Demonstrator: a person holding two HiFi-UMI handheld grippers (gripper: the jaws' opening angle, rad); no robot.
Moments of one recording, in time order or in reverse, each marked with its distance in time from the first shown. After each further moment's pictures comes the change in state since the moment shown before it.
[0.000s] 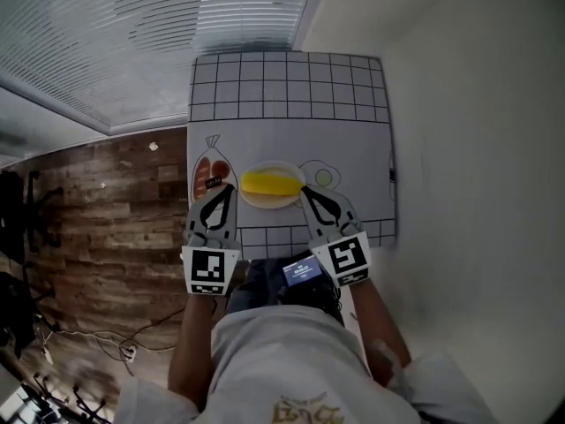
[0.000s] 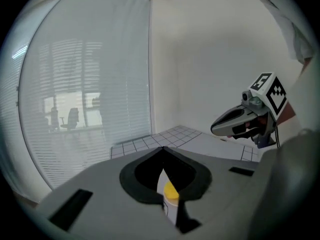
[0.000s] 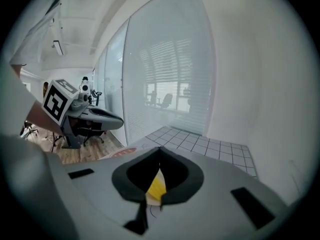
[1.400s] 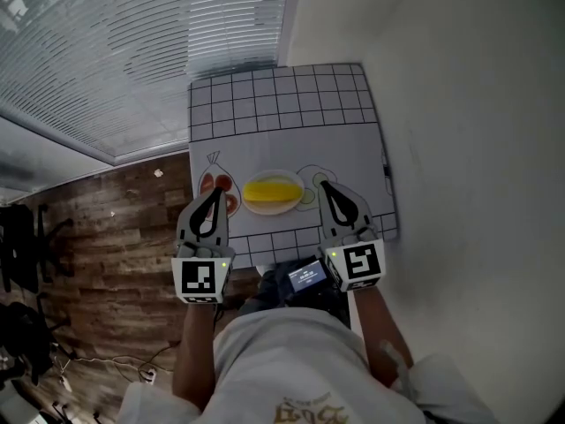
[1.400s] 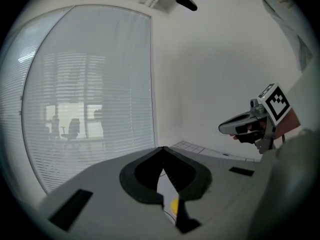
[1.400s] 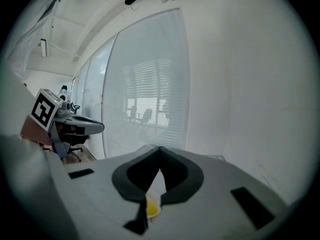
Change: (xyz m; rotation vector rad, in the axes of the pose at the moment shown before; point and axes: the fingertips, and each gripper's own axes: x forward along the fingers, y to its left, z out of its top) left arm -0.033 0.017 0.060 0.015 -0.146 0.020; right arm -0.055 -0.030 0.048 0.069 -0.181 -0.260
